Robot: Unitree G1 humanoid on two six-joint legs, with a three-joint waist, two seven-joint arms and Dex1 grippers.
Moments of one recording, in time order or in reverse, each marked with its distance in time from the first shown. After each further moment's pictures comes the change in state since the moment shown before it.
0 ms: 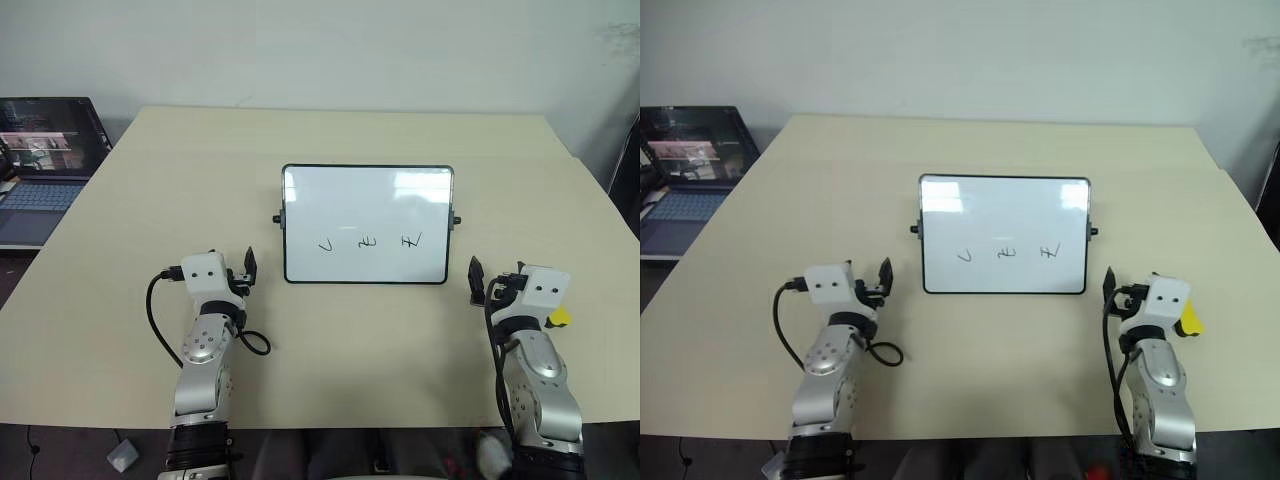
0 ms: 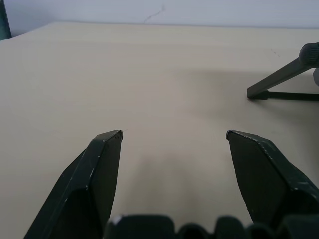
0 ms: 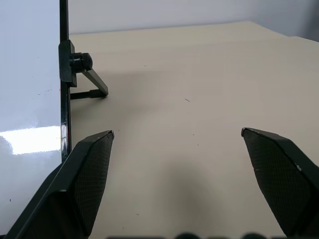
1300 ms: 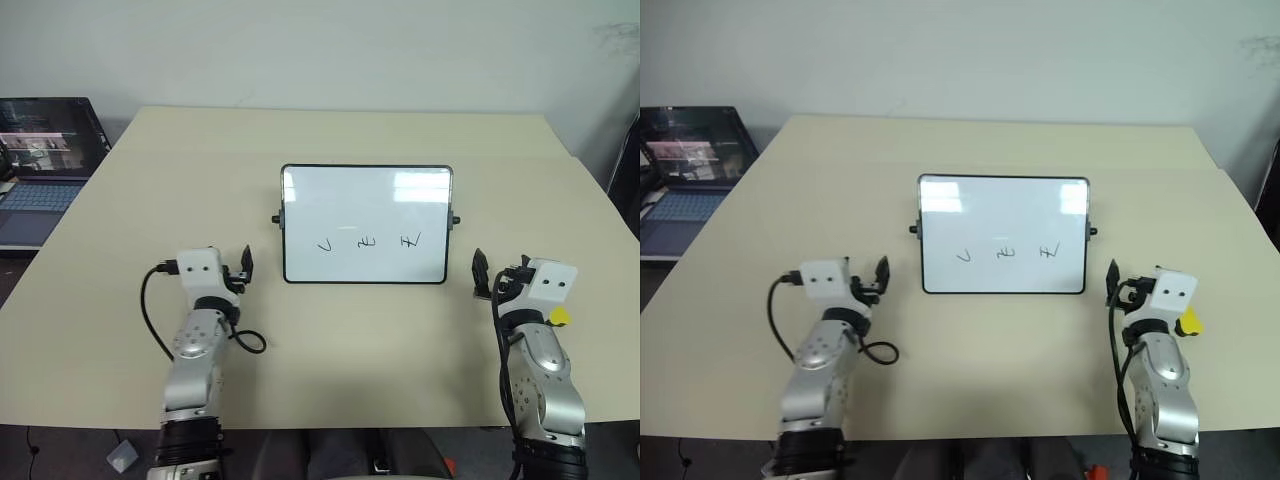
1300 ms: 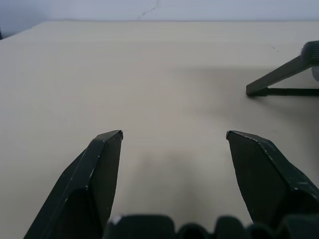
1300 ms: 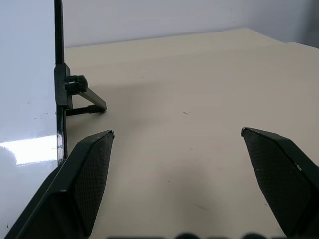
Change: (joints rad) left arm -0.027 0.118 0.051 -0.008 -0.078 0.067 -0.106; right arm -0.034 -0.013 -0.023 0.000 0.038 0.015 0.006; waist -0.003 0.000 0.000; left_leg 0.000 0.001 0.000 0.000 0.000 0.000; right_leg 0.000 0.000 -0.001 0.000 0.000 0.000
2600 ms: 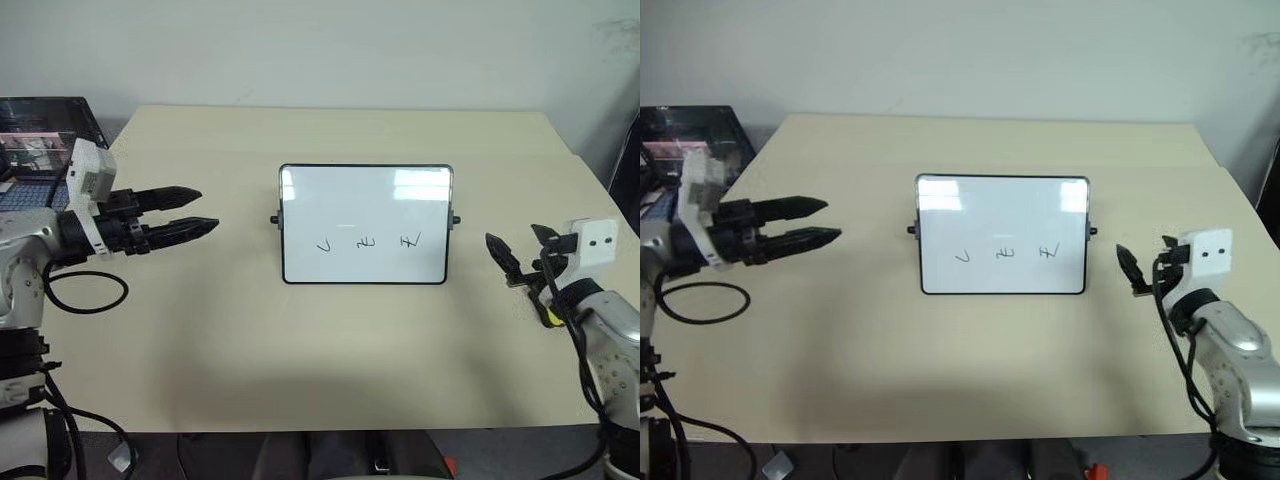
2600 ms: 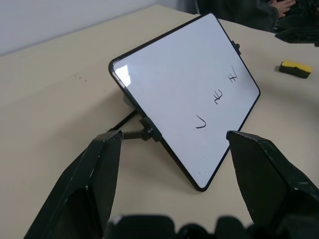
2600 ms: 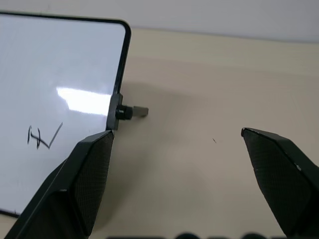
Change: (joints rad) left arm -0.386 0.737 0.044 0.251 -0.401 0.330 -1.160; right arm -0.047 -0.472 -0.123 -0.237 0.279 0.493 0.255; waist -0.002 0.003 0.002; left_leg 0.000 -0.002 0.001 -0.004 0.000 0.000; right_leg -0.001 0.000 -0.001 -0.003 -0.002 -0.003
